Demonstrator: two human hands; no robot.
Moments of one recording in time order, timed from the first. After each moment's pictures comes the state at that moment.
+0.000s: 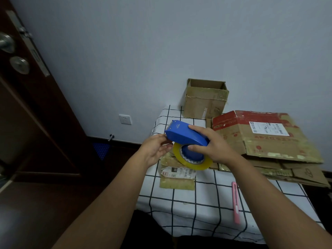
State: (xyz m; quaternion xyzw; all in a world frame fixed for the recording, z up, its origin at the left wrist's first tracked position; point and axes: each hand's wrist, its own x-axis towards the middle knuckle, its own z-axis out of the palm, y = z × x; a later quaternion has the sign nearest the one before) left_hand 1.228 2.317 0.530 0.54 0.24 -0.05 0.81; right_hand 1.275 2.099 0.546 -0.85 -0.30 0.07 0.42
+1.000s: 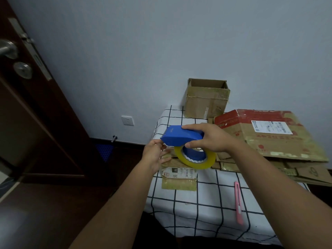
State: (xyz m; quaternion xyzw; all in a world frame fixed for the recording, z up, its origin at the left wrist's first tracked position) left_hand 1.227 2.306 0.509 0.55 0.32 0.02 0.77; right_hand 1.294 2.111 0.580 -0.88 -0.34 0.12 0.31
